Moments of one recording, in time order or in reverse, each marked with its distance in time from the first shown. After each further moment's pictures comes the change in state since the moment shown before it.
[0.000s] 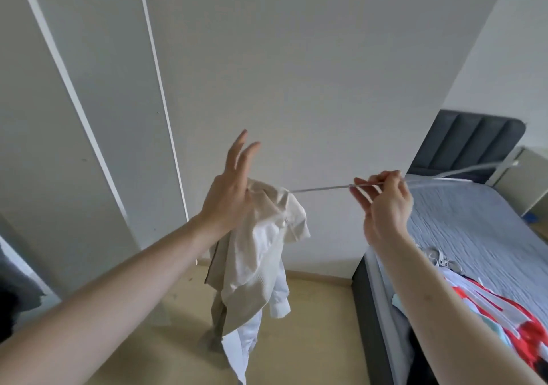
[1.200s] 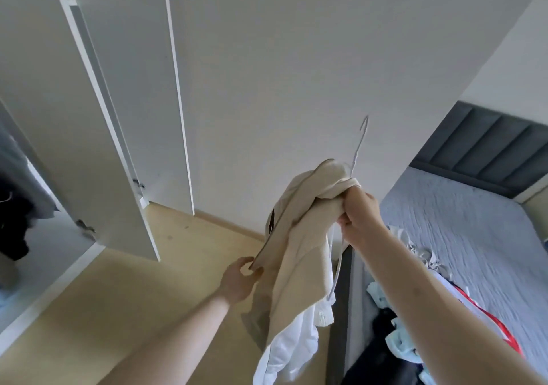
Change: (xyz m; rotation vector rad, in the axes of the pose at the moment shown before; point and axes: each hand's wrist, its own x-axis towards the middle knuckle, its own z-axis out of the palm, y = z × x) left_hand -0.222 0.078 0.231 -0.395 -0.275 -1.198; right_hand 0.040 -0.001 -0.107 -0.535 -0.125 0.407
